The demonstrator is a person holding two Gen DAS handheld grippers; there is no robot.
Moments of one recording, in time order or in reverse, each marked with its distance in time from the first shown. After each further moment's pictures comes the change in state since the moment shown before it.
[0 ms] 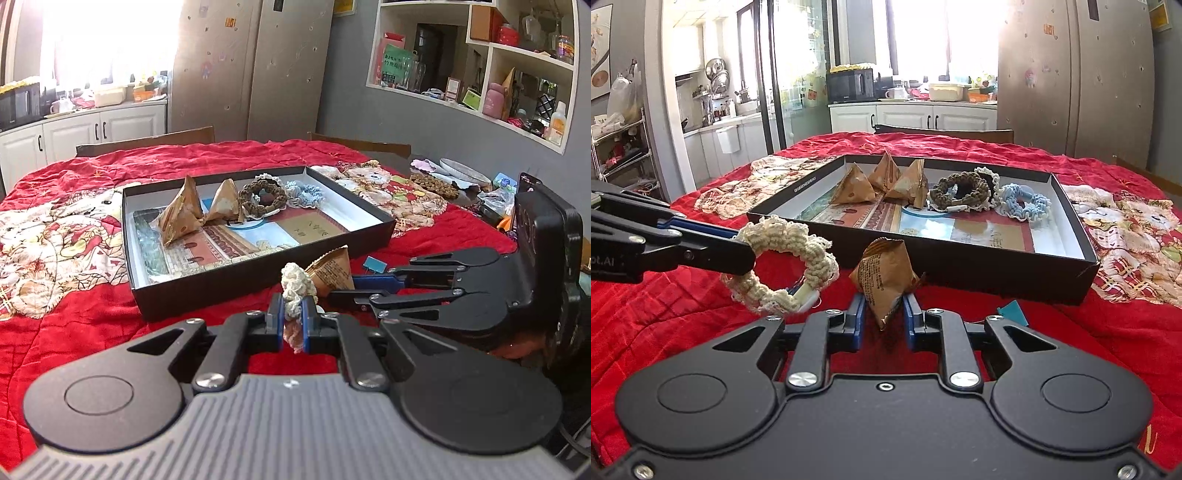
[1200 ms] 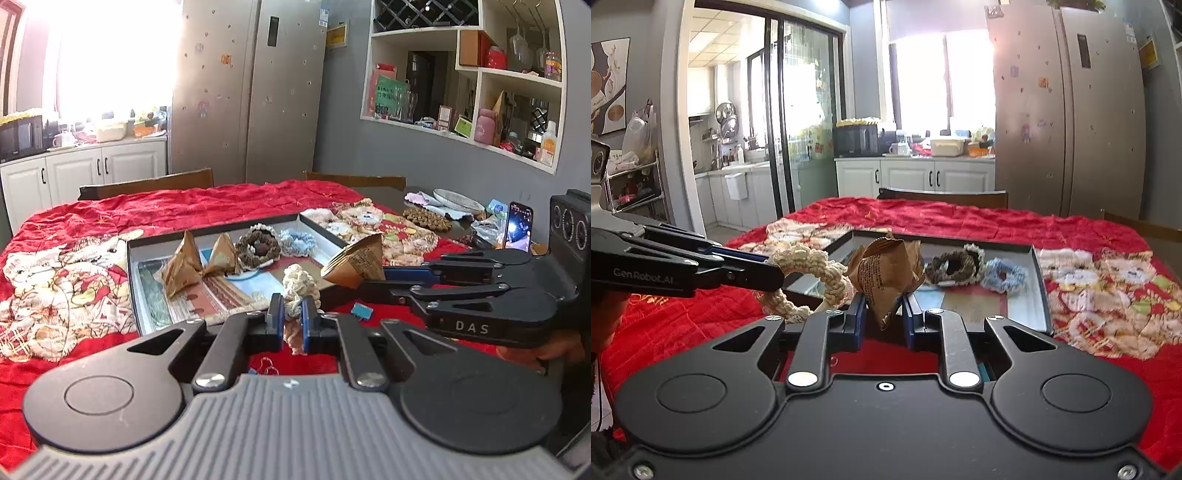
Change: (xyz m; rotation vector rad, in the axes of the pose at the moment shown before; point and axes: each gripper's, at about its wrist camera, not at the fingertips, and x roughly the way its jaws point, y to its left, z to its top) left arm -0.027 -0.014 0.028 0.028 -0.112 0.008; right arm -0.078 0.001 0.029 -0.011 -0.184 0.008
